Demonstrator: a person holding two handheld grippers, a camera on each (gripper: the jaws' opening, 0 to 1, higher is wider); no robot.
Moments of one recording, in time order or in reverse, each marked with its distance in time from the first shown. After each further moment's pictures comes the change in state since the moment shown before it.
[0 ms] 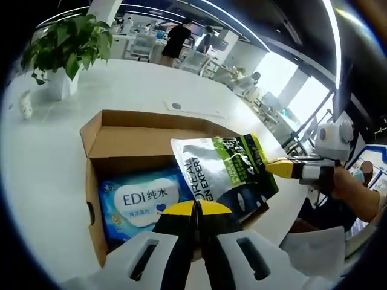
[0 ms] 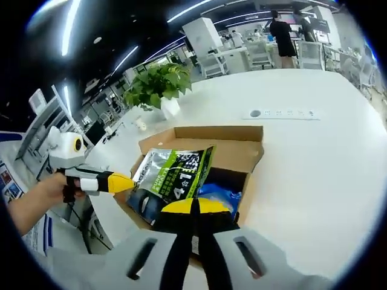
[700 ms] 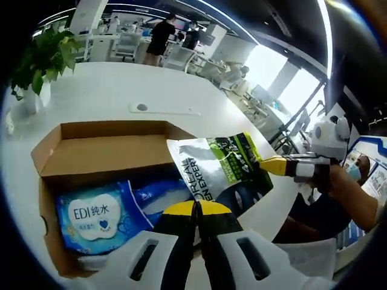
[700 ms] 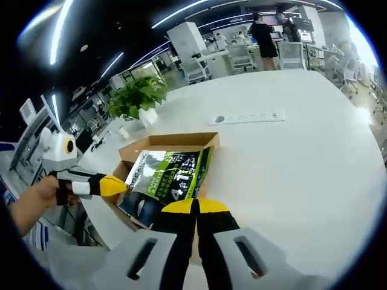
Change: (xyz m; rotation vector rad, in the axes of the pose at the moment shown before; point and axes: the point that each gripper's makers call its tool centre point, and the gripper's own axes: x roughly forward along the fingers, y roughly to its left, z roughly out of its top) left arm 0.049 -0.096 0.009 0.050 0.042 -0.066; right arm -0.070 -0.074 0.003 0.045 -0.018 -0.105
